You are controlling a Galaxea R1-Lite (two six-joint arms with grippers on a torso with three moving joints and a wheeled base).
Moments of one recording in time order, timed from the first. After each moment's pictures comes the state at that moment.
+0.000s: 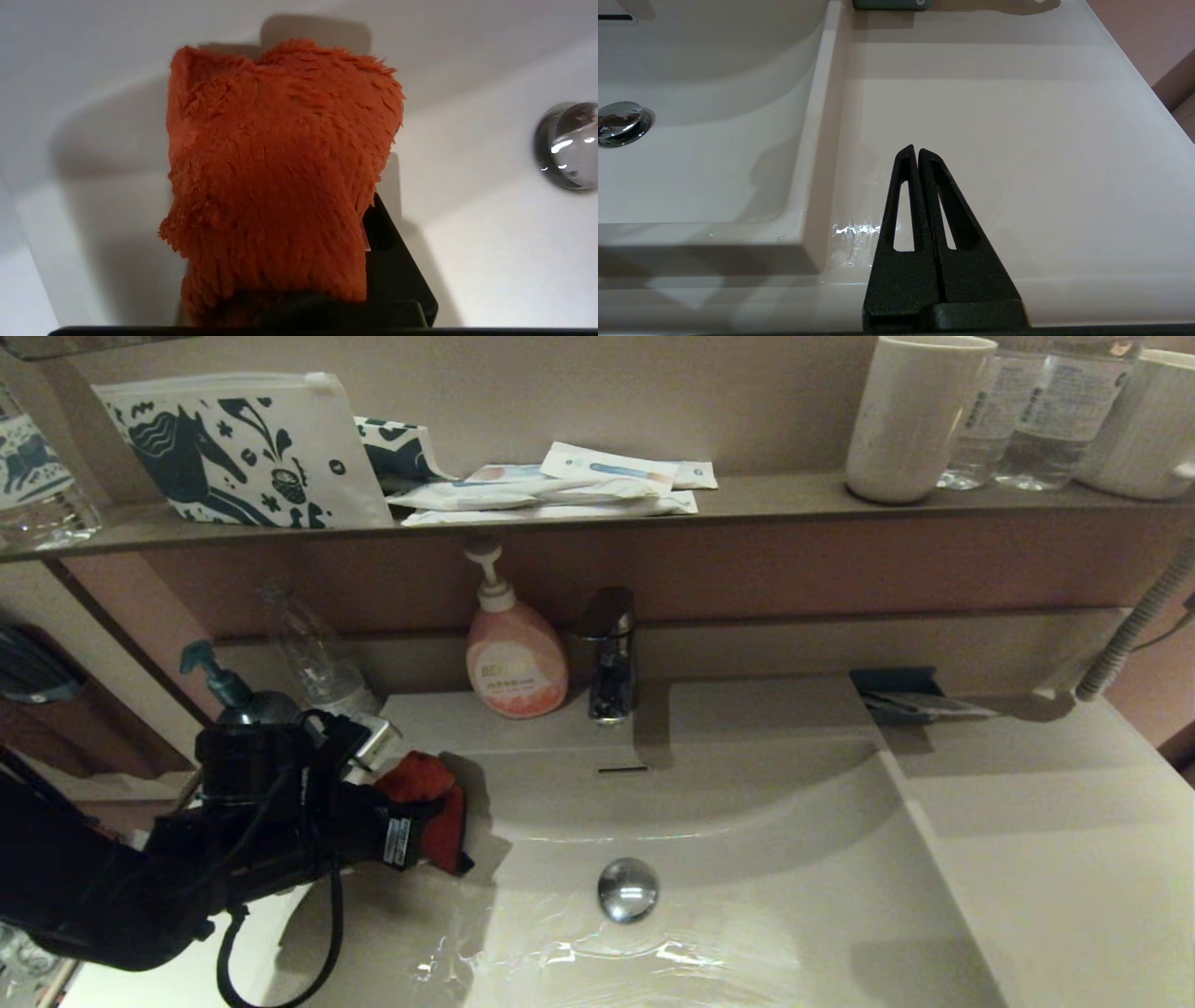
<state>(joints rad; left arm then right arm) -0.11 1.78 -0.51 -0.74 -0.24 0.22 -0.01 0.00 0.00 0.00 0.03 -0.03</state>
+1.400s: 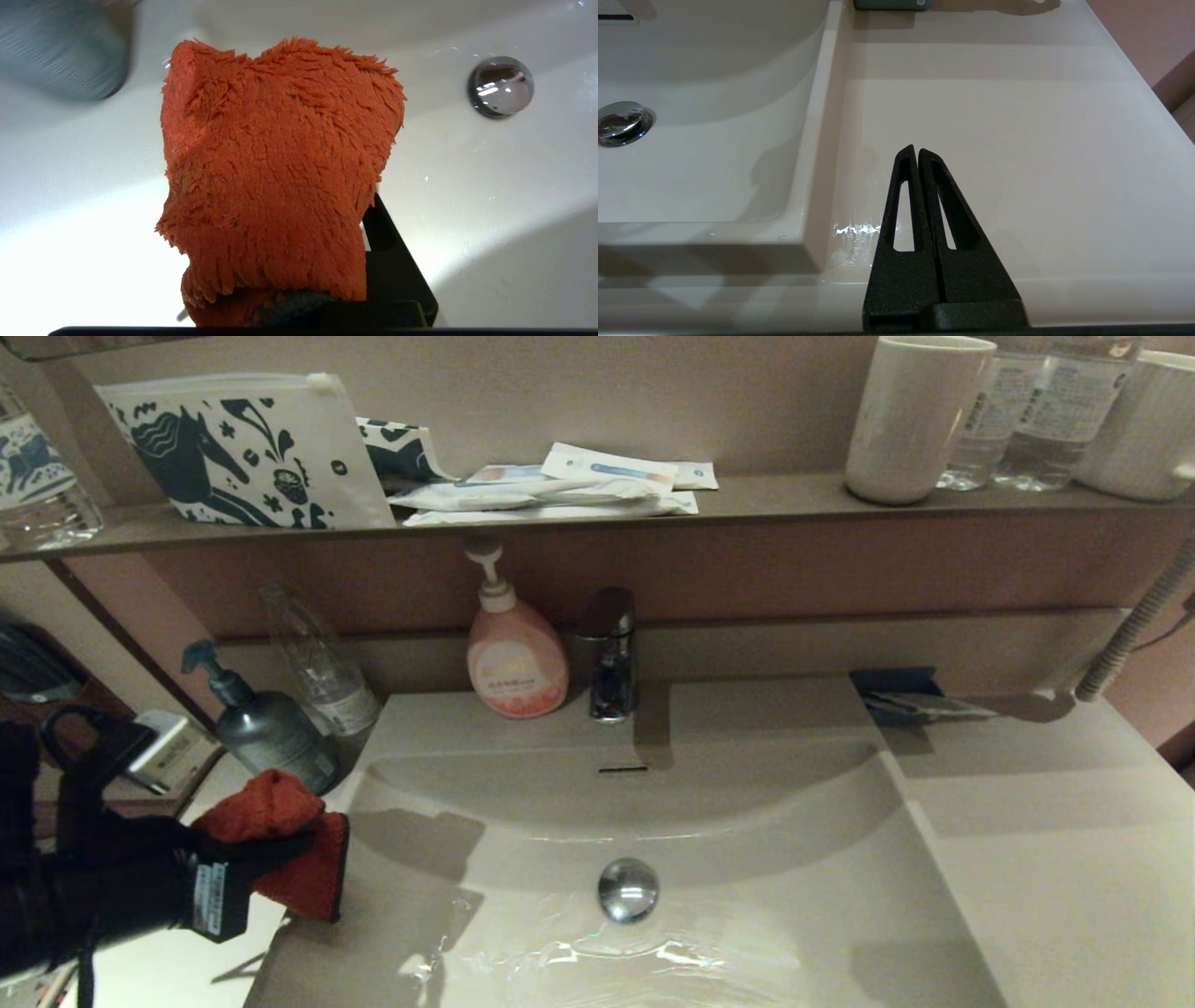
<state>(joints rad) 0.04 1.18 -0.53 -0.07 -0.28 0.22 -0.01 0.00 0.00 0.00 0.03 -0.03</state>
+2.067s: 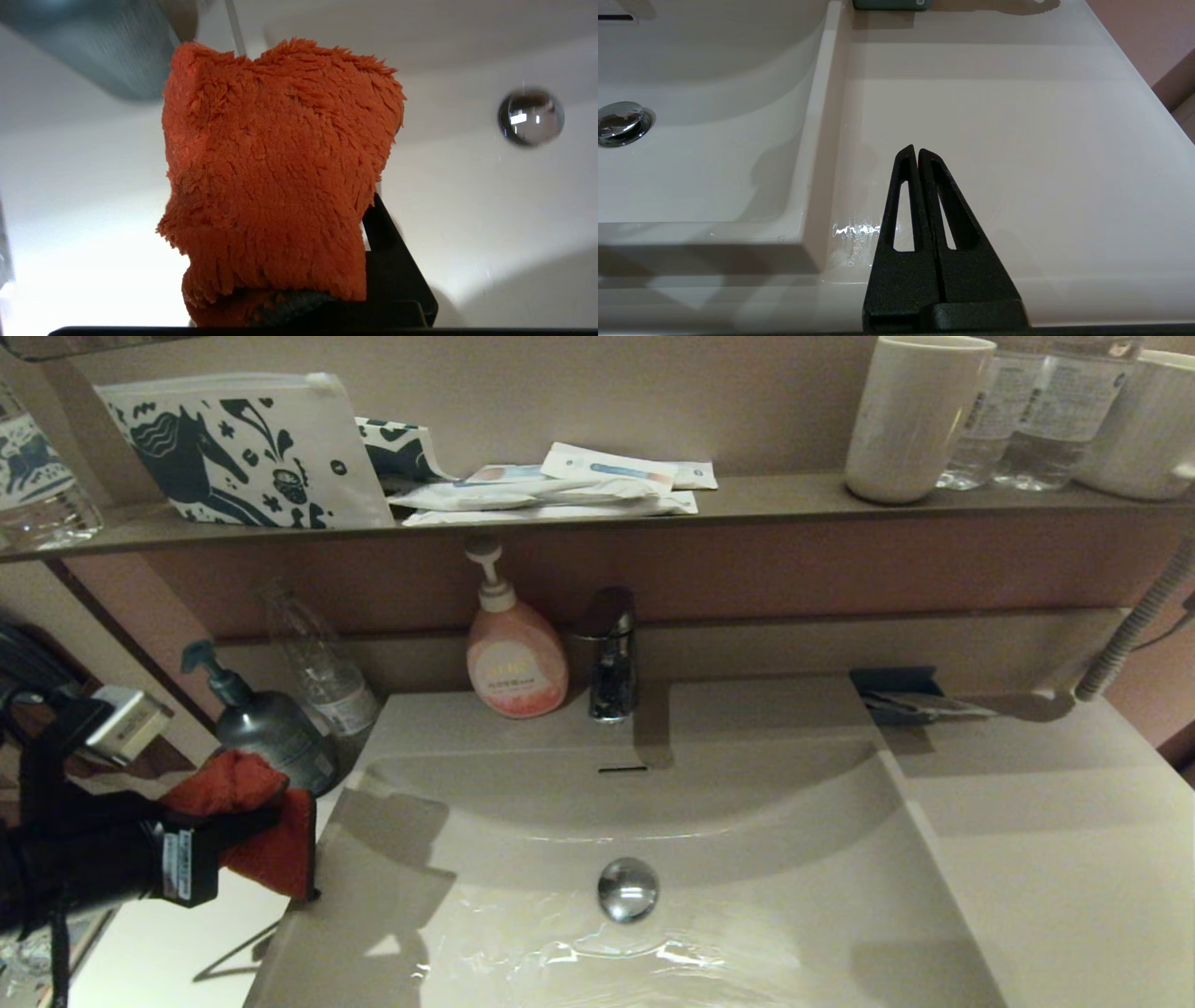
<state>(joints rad) 0.18 1.22 -0.59 -0.08 -0.35 0.24 -0.01 0.00 0.00 0.00 0.03 -0.03</state>
